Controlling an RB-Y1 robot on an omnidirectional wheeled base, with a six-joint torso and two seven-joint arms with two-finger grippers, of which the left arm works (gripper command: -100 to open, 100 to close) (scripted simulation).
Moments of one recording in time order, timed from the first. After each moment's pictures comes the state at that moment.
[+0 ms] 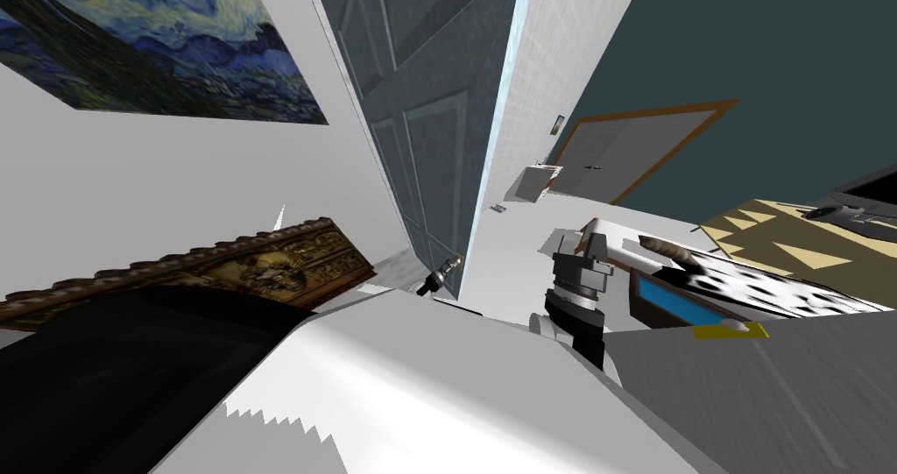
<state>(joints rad) -0.12 0.08 -0.40 -0.69 -0.18 -0.82 0.23</state>
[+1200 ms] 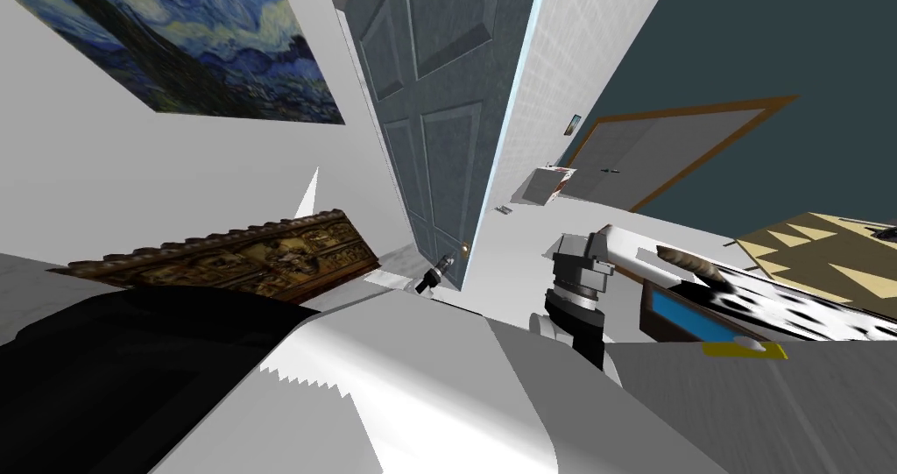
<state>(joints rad) -0.16 0.07 -0.32 -0.64 -0.16 -0.83 0.21</state>
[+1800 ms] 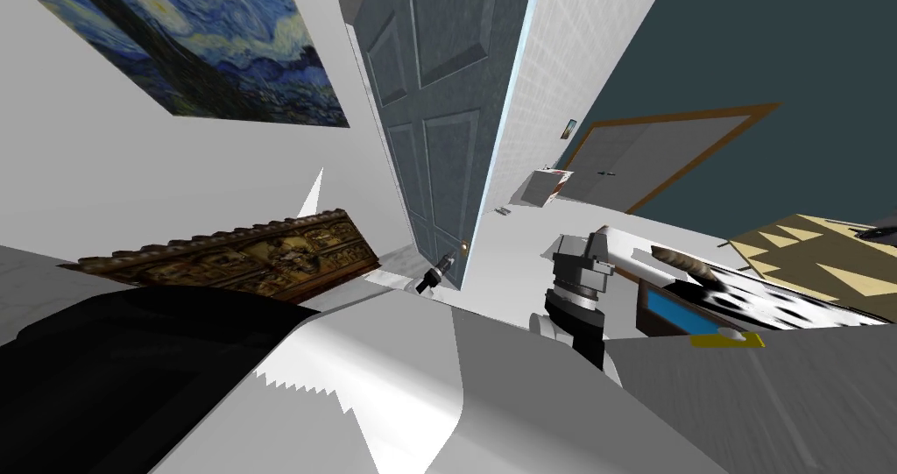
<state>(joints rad) -0.16 0.07 -0.32 -0.65 -0.16 -0.82 0.21</state>
